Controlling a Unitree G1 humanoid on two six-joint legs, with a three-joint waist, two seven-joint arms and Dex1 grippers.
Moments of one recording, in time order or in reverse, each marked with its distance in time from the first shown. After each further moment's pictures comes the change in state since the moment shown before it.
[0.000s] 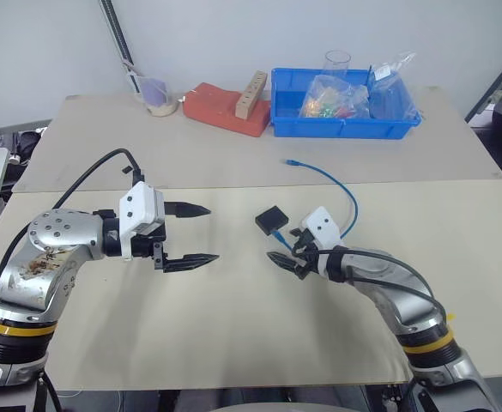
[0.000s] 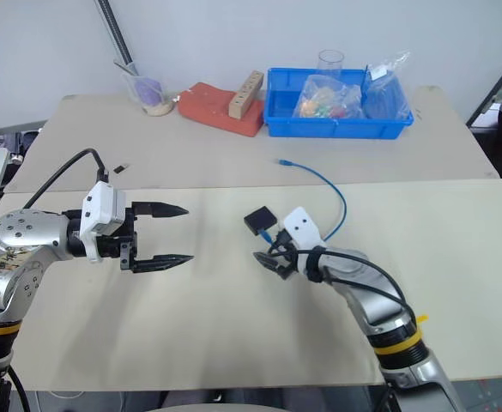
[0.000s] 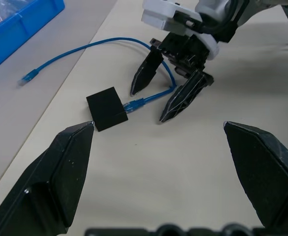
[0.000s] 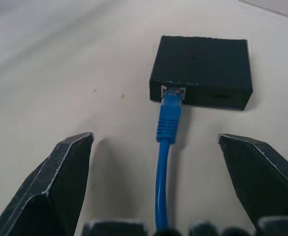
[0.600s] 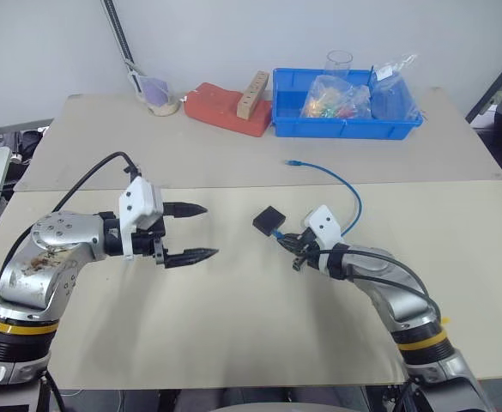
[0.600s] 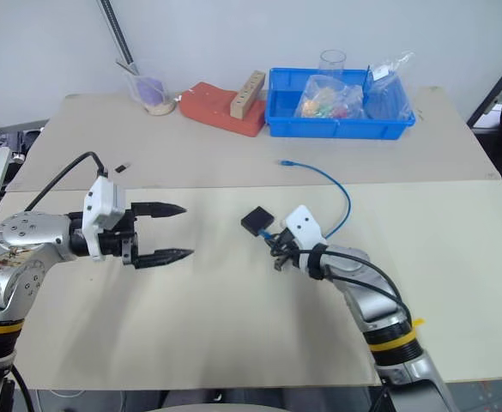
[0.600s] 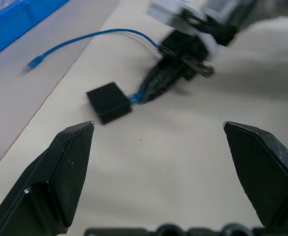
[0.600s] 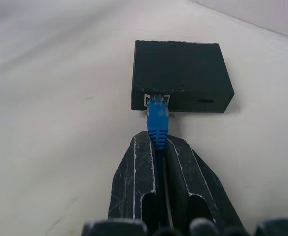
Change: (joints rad) left arm -0.057 -0.065 0.035 0.093 -0.164 0.284 0.105; right arm -0.016 -0.122 0.016 0.084 -0.159 -0.430 0.186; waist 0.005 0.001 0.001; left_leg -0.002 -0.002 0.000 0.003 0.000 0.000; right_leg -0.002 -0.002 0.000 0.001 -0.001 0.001
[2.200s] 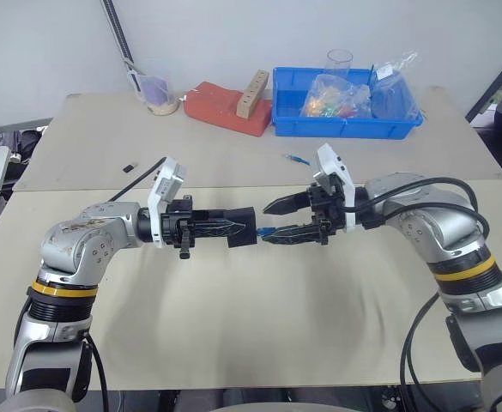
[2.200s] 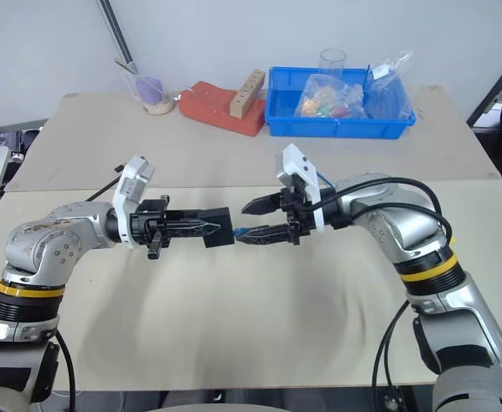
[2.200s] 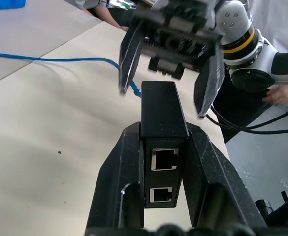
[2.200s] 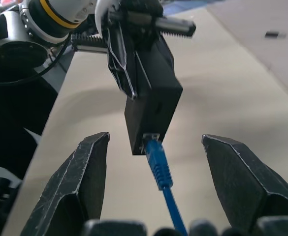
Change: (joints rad) left arm -0.174 -0.134 -0.090 0.112 -0.076 0.139 -0.112; right arm -0.435 -0.119 0.037 0.064 0.558 0.473 0.456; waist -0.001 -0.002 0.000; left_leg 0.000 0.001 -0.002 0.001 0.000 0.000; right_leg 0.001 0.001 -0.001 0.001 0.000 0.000
